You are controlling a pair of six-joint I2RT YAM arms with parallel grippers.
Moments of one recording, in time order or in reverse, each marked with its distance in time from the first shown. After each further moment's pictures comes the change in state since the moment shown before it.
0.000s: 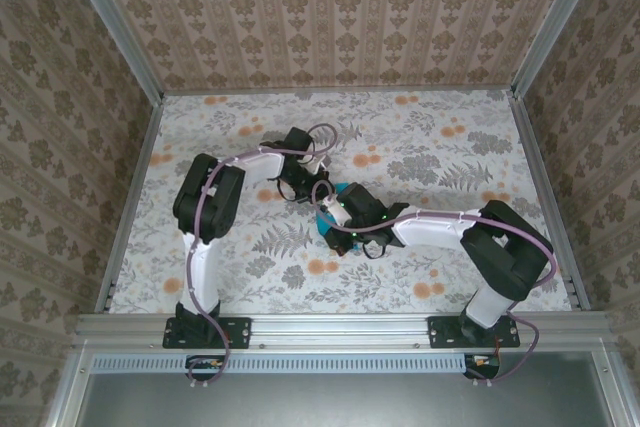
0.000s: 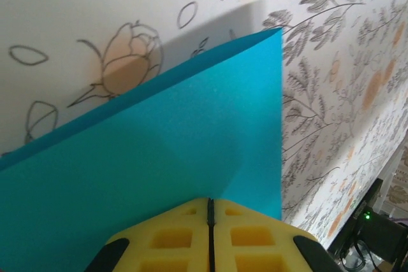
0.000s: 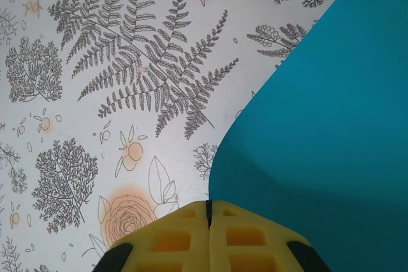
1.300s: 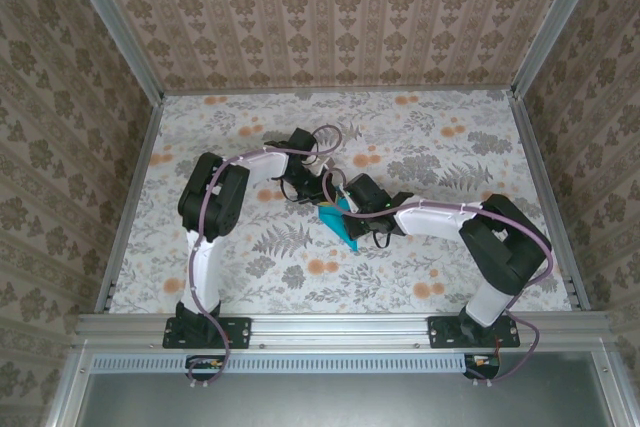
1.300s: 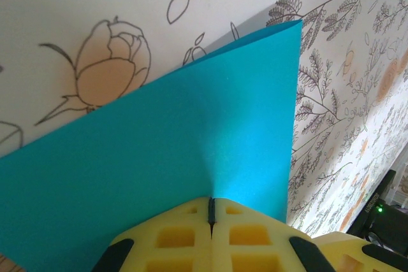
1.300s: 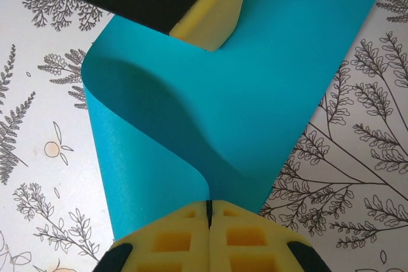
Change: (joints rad) left arm -0.015 0.033 0.037 -0.035 -0.006 0.043; right arm -0.080 0.029 0.048 -0.122 0.266 0.036
